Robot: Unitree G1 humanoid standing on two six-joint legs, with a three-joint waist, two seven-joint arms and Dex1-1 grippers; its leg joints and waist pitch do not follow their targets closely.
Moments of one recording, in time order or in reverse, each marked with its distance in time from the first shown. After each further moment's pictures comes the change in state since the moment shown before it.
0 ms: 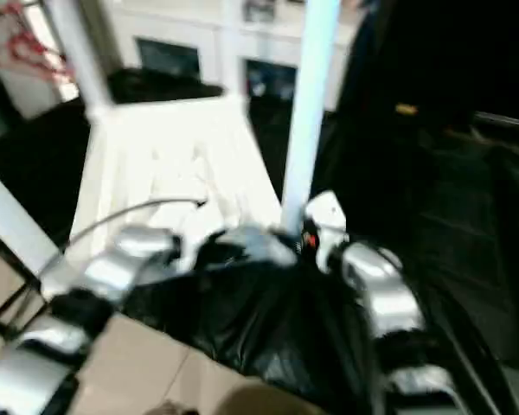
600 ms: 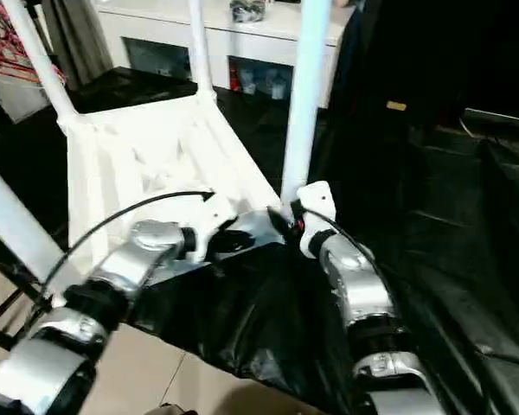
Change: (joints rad) left arm -0.006 0.022 0.016 0.017 -0.001 -0.035 -0.030; right arm -0.035 0.006 0.020 0.038 -0.033 -0.039 0.034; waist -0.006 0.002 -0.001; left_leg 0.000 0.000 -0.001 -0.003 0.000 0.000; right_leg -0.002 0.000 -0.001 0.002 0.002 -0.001
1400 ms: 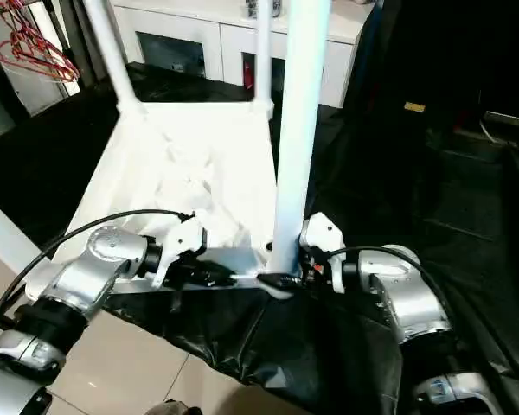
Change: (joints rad) left arm 0.131 0.162 -0.050 -0.215 -0.078 -0.031 -0.407; right arm 0.102 -0.273 0.147 -0.213 0.118 0.027 0.670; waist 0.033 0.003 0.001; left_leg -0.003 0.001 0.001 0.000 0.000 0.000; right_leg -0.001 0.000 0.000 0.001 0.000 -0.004
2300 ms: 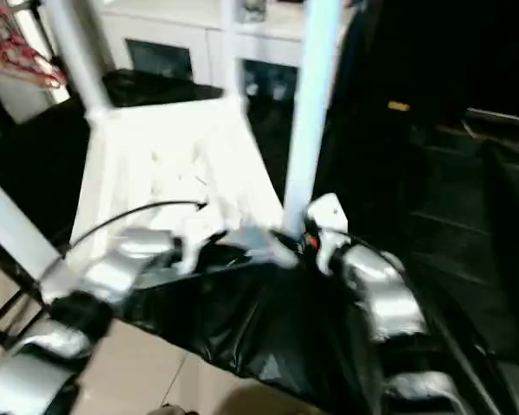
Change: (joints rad) left arm -0.116 -0.187 0.044 0.190 0.072 0.077 0.420; right arm -0.056 0.270 -0.169 0.152 -0.092 0.029 -0.709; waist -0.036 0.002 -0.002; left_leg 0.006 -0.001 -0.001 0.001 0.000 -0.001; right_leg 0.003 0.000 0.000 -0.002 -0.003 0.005
